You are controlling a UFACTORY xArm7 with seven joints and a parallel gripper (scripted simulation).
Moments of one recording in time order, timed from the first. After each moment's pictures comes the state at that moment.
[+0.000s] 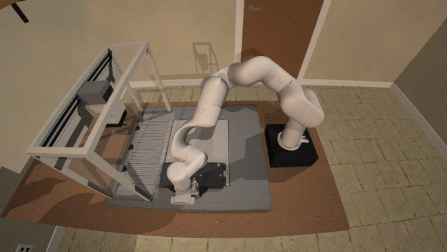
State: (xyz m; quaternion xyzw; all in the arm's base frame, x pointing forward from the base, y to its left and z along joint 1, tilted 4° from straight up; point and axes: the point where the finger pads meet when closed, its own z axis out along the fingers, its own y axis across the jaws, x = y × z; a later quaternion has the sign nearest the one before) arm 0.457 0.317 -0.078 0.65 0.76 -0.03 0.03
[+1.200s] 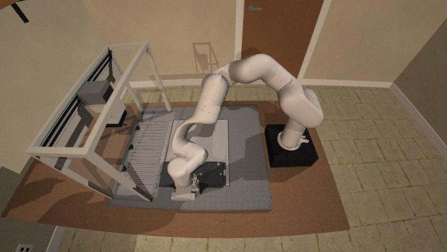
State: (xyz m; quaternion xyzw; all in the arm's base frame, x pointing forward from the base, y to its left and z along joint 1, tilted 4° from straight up) arm 0.459 0.302 -0.077 0.65 0.76 -0.03 0.03
